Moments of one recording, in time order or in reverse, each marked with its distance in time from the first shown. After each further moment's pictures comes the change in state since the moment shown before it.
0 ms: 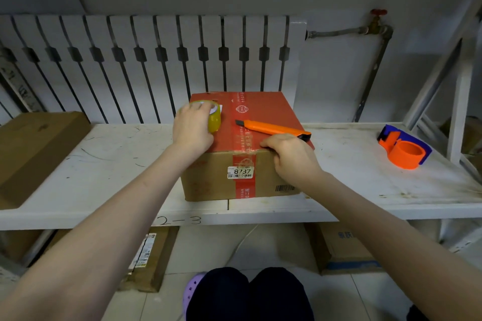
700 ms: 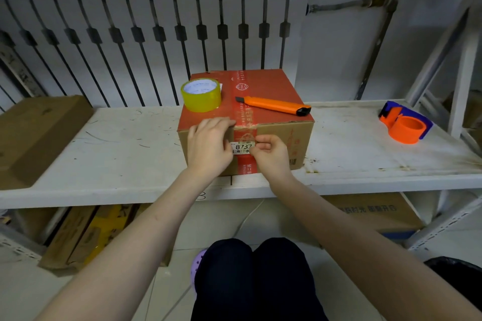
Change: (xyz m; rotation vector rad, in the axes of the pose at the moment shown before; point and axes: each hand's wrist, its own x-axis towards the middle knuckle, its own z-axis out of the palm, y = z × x) left_hand -0.081 0.012 0.033 -0.073 0.044 0.083; right_hand -0.029 -0.049 0.061 1.061 0.175 0.674
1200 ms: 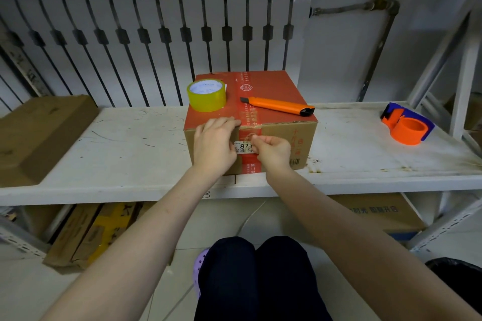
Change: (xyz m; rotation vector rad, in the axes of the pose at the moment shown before) left_hand -0.001 0.000 -0.001 0.017 -0.030 0.015; right_hand 0.005 -0.009 0.014 0.136 0.099 0.144
